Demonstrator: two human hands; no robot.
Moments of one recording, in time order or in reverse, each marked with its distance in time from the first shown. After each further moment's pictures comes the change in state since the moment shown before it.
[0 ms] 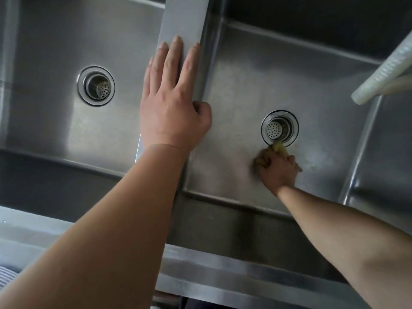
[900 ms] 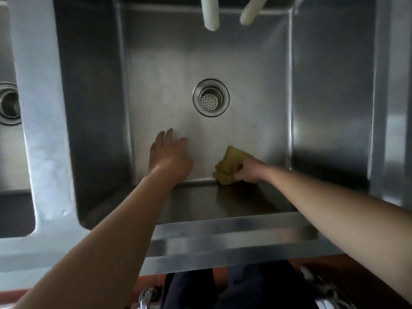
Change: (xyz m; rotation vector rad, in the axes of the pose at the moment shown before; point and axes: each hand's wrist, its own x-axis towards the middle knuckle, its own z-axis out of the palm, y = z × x) left_hand -0.130 0.077 0.111 0.092 -0.884 0.042; right_hand -0.063 0.103 -0.012 0.160 -0.591 -0.037
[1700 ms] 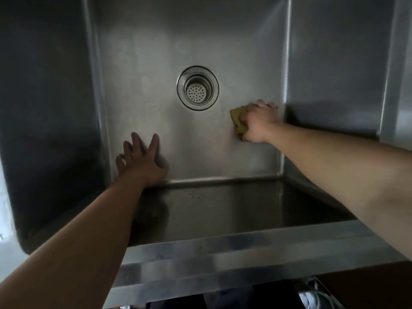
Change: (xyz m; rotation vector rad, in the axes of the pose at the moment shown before) left_hand 0.028 -0.030 0.045 -0.065 -0.324 -0.219; right_hand 0.059 0.027 -0.094 -0.698 0.346 -0.032
